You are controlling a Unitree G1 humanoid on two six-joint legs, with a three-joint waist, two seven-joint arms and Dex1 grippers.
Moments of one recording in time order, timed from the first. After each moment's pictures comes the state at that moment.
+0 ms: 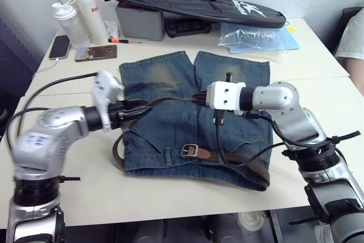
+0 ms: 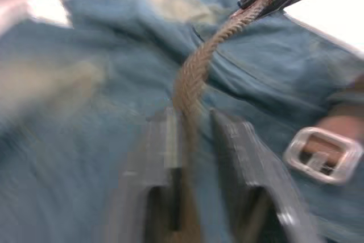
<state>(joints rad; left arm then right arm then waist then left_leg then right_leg) -0.45 0.67 0.36 -0.39 -0.66 1.17 -0.66 -0.76 -0.61 0.32 -0.07 -0.08 0.15 0.99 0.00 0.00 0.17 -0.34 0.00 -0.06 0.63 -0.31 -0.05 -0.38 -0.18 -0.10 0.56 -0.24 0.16</state>
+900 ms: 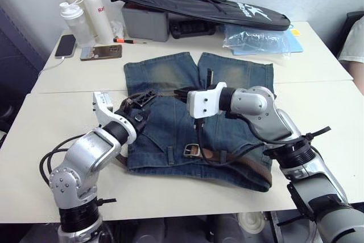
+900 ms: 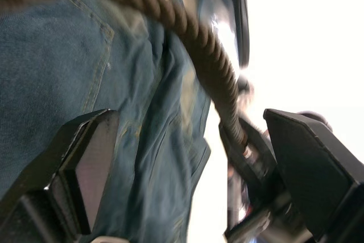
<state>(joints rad) -0.29 0.16 0.28 -0.53 -1.96 0.65 1.08 -0.79 -0.48 0.38 0.02 -0.24 -0.13 0.82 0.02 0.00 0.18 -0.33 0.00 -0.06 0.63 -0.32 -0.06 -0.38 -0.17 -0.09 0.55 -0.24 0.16</state>
